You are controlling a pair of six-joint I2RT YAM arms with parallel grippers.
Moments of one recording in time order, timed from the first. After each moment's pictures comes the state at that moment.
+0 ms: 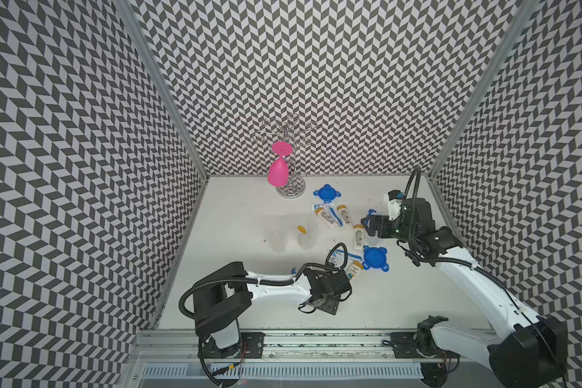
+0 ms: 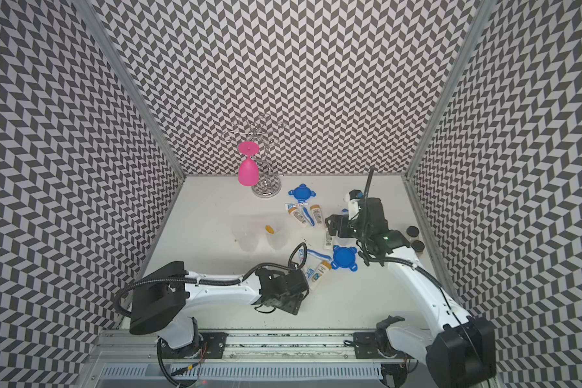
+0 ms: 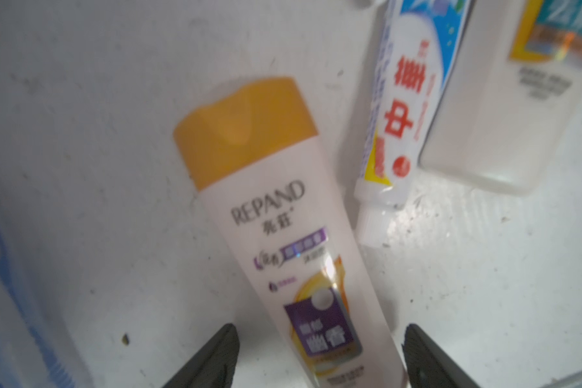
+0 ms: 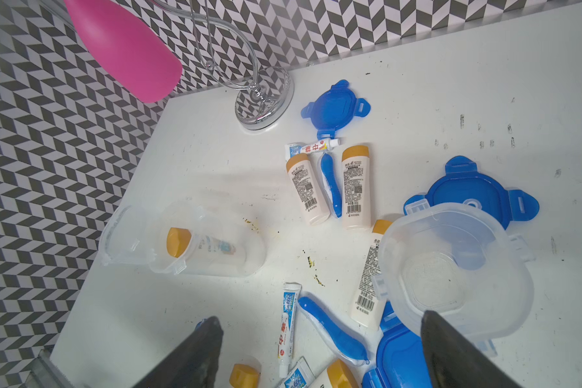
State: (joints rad) left arm -1.24 1.67 0.94 -0.62 -0.15 -0.83; right arm 0.29 1.16 0.93 -0.42 -0.23 0.32
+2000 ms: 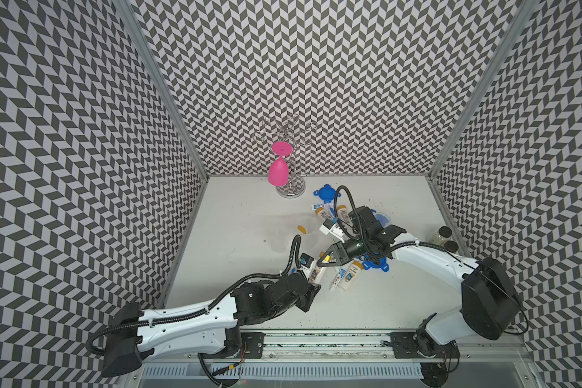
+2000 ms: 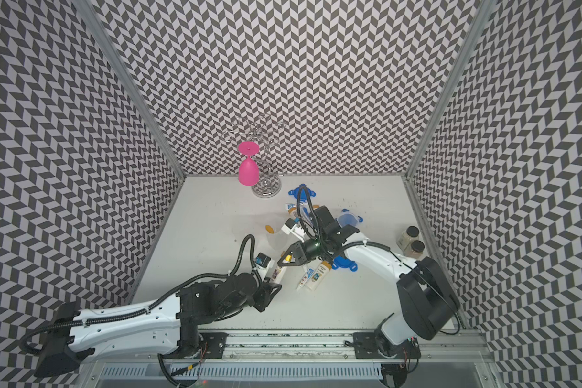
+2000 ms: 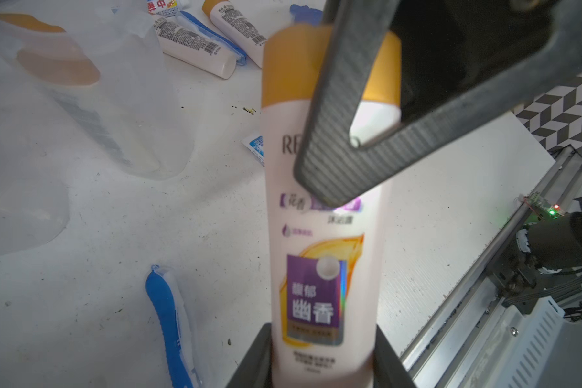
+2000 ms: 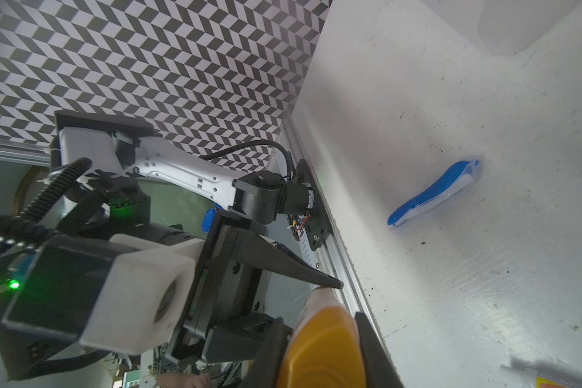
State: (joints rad) left arm -1.24 0.93 0.60 -0.36 -0.30 -0.56; right arm 0.62 1.52 1.03 -0.41 -1.03 0.36
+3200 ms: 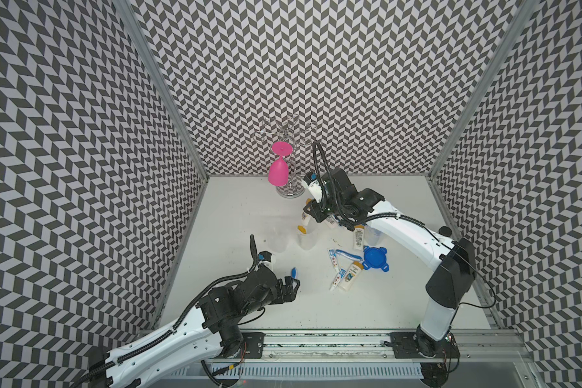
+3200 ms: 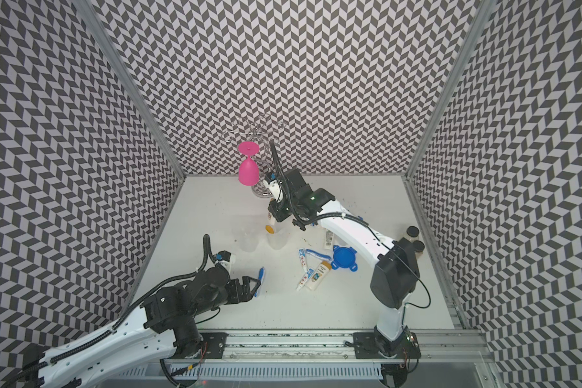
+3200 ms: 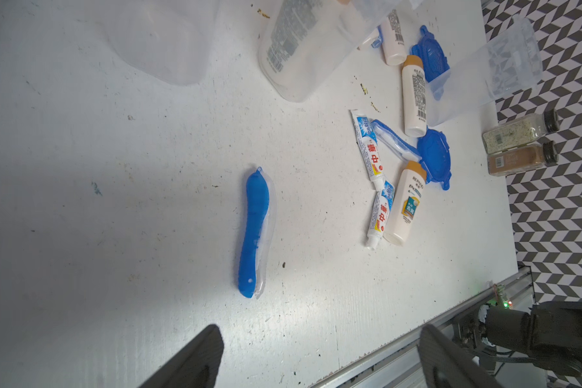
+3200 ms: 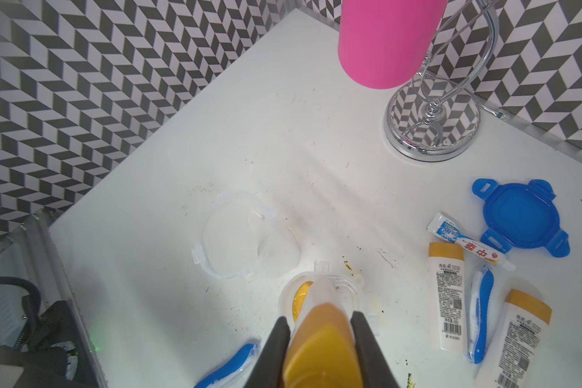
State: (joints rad) left arm -1.00 0.64 0.53 -0.67 -0.15 -0.98; right arm 0.73 1.82 1.73 -0.63 -0.14 0.03
